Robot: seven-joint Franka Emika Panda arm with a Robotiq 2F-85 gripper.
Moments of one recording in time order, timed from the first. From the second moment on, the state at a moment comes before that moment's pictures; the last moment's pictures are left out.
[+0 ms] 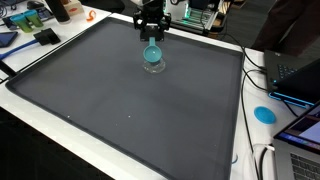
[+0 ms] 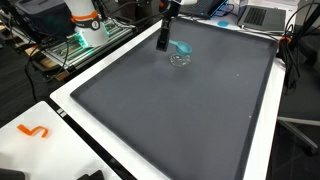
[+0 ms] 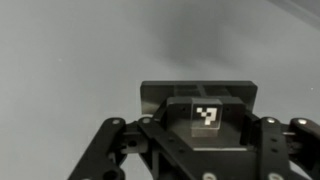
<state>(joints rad) 0.09 0.08 0.09 -2.36 -0.18 2.27 -0.22</state>
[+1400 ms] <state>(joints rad) 0.20 0.06 0.20 -2.22 -0.34 2.24 0.19</state>
